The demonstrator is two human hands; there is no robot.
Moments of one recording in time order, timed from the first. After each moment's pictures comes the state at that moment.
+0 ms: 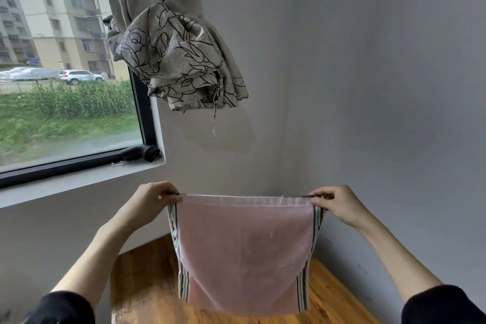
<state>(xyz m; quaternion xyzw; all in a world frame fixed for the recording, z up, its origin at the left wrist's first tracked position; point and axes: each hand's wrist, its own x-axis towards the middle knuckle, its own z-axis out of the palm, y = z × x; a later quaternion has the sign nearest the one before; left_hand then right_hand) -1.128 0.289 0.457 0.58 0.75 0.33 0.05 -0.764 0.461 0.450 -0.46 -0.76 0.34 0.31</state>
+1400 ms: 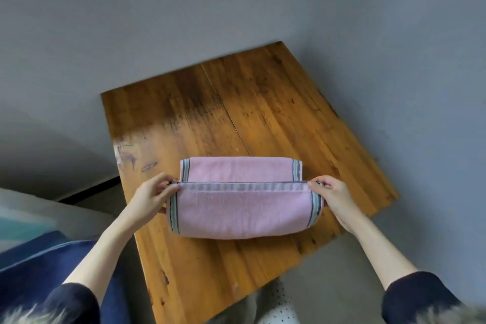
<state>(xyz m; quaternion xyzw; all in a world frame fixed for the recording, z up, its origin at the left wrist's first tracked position) -1.087 0.189 0.155 0.36 0.78 0.33 0.39 -0.749 0.388 0.151 -0.59 -0.56 0.56 0.13</state>
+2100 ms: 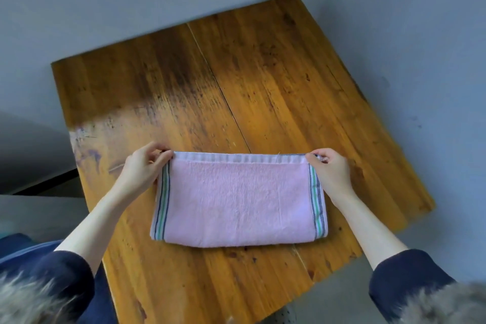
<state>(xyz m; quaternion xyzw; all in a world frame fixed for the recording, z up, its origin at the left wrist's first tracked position) -1.126 0.276 0.076 0.36 0.84 0.27 0.29 -0.812 0.454 0.082 -0.64 -0.62 0.43 0.16</state>
